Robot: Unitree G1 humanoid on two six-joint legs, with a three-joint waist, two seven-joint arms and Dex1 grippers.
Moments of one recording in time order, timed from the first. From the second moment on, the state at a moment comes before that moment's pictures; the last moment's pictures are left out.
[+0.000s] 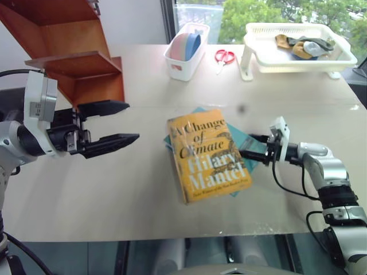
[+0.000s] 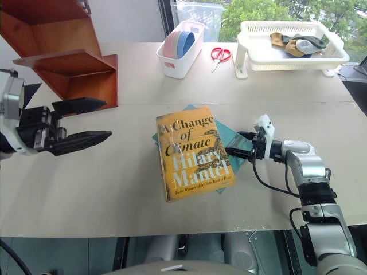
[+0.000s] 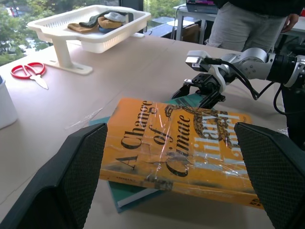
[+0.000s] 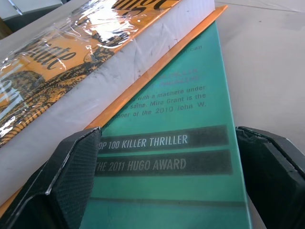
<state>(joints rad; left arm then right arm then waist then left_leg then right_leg) -0.18 1.06 0.53 -0.32 -0.93 0.70 -1.16 -0.49 -0.49 -0.01 0.31 0.35 0.41 1.16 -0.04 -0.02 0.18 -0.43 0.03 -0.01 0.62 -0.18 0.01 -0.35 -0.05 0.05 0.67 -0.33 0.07</state>
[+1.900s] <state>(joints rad) -0.33 0.50 0.15 0.18 -1.06 1.22 -0.98 0.07 -0.95 -0.63 -0.53 0.97 0.69 1.26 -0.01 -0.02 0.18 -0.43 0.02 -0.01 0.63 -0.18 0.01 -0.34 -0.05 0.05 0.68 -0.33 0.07</state>
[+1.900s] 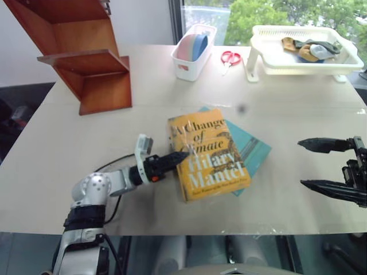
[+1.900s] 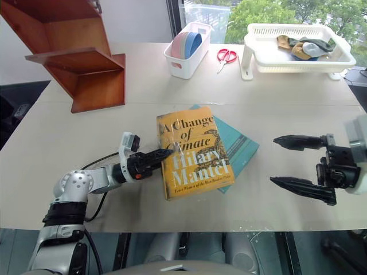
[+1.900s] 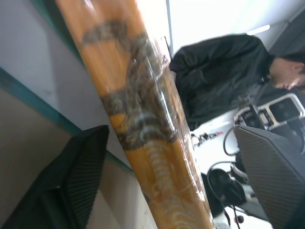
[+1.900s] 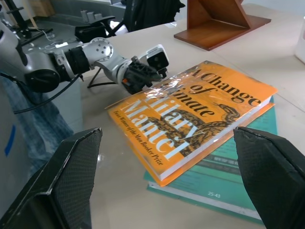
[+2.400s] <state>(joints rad) -0.29 0.60 0.32 -0.15 -1.19 1.27 -0.92 0.02 -0.95 -0.60 -0.45 0.95 0.64 1.25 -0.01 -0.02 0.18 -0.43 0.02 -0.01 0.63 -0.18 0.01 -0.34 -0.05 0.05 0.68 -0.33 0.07</state>
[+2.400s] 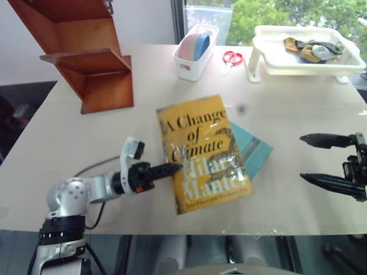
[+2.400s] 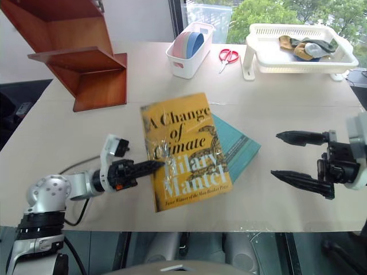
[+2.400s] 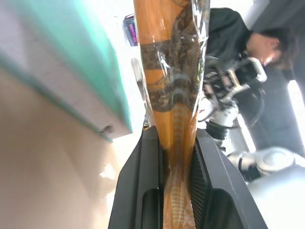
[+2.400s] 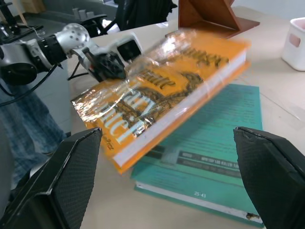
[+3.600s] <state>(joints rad) -1.16 1.20 -0.16 0.60 0.30 -0.31 -0.88 -0.60 -0.74 -0.28 0.07 0.82 0.49 1.30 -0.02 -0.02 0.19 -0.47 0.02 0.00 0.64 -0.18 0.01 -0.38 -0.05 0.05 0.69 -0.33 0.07</state>
